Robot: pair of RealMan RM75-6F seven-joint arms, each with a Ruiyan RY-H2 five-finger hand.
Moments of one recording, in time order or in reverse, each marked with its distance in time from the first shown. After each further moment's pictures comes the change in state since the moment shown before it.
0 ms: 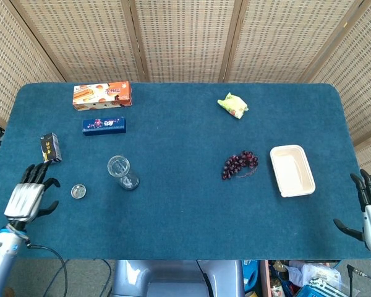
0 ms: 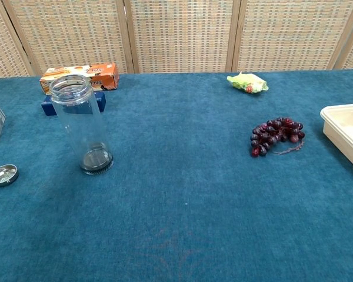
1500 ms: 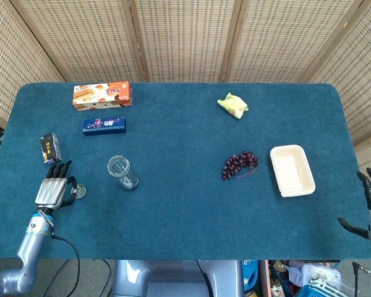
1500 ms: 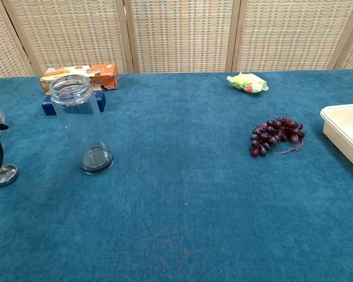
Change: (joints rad) left arm -0.131 -0.262 -0.003 0.318 -0.158 -0.145 0.007; right arm 0.006 0.020 0.009 0.014 0.033 -0.029 0.067
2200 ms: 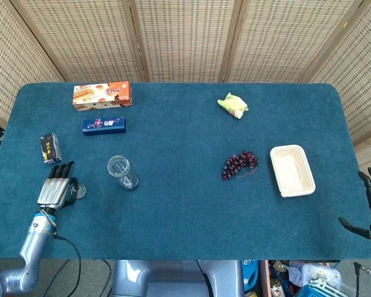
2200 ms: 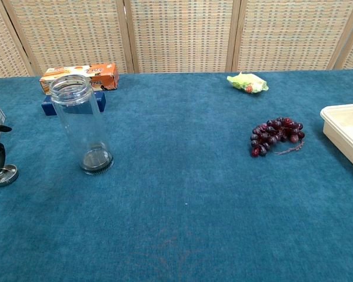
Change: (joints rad) left arm -0.009 -0.009 0.000 0.001 -0.017 -0.008 0.006; right arm 0.000 0.006 0.001 0.000 0.001 0.000 0.015
